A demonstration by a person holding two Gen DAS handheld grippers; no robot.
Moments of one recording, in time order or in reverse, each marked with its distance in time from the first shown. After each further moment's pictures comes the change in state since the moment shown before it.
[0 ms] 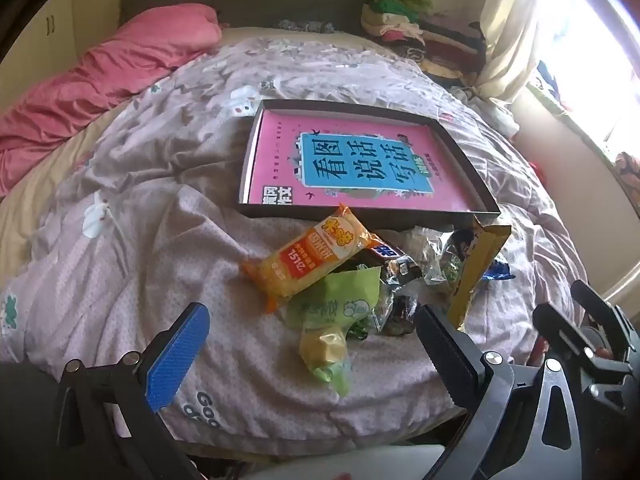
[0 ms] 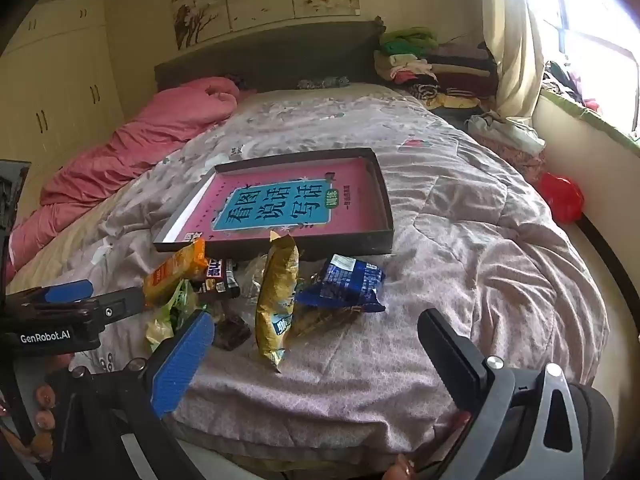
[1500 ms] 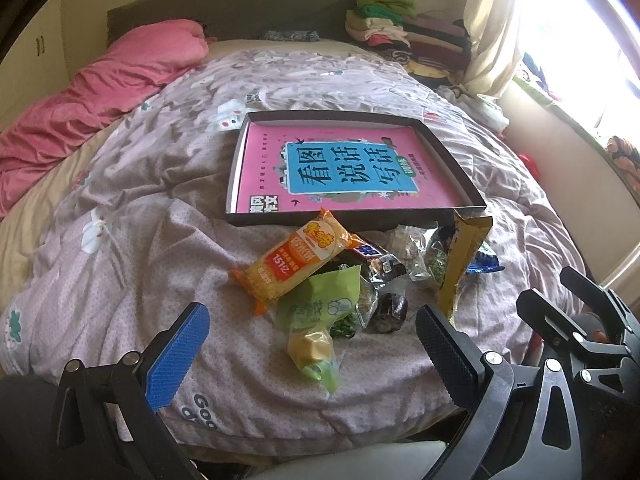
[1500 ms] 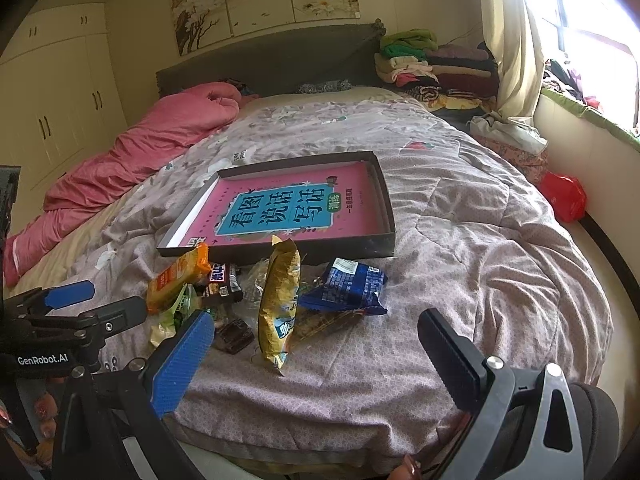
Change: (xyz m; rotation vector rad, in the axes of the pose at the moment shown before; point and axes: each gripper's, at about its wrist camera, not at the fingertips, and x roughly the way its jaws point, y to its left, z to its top) left arm -0.011 -0.012 -0.003 0.061 -0.036 -0.003; right arm -0.003 -0.004 0.000 0.011 -0.009 0.012
